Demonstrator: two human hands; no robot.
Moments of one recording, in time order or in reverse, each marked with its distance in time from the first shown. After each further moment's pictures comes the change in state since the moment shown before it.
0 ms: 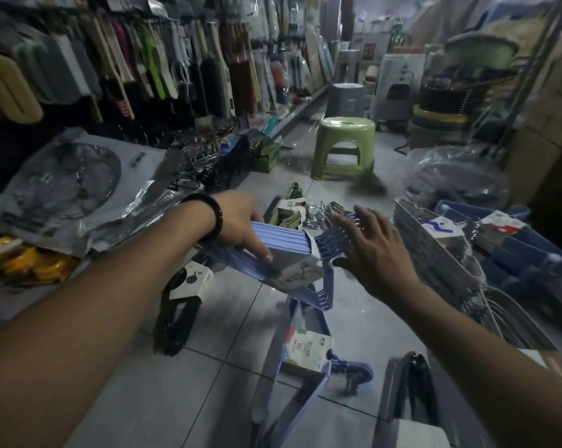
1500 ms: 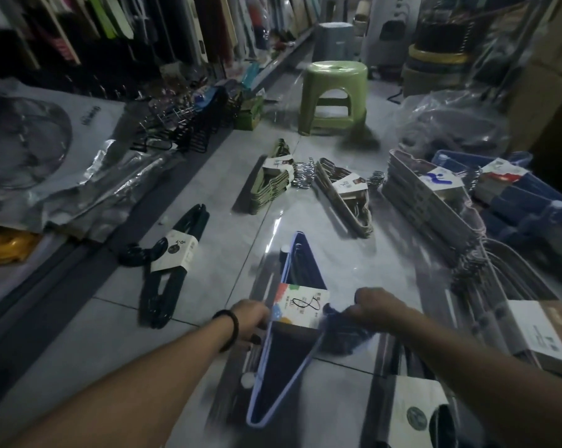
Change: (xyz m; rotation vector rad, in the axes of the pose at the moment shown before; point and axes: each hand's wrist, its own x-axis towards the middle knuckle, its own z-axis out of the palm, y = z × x) left_hand 0.047 0.002 0.298 -0.933 -0.292 -0.464; right_hand -0.088 0.005 0.115 0.222 -0.904 0.516
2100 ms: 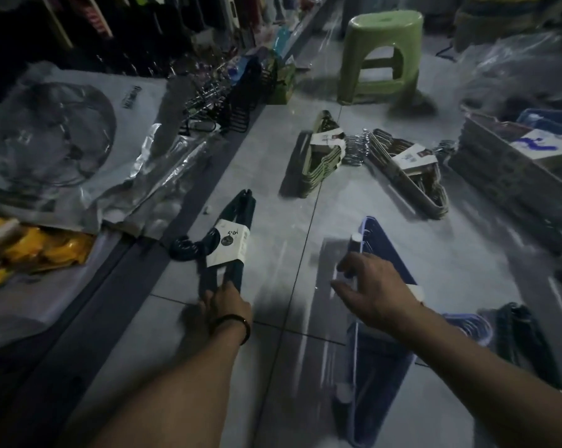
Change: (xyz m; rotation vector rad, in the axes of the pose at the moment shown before) left_hand 0.085 -0.112 -0.130 0.546 0.661 -0.122; right_hand -0.008 -0.165 0.024 0.283 0.424 -0.439
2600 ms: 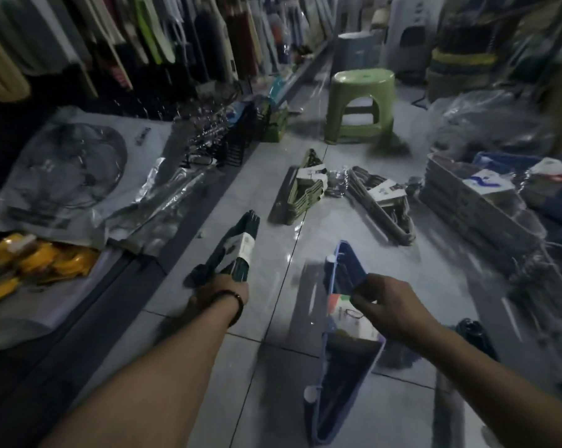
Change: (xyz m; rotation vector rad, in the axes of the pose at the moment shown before) left_hand -0.050 0.063 -0.088 -0.379 -0.034 -0.169; right_hand -0.047 0.039 -0.063 0.033 -0.014 0.125
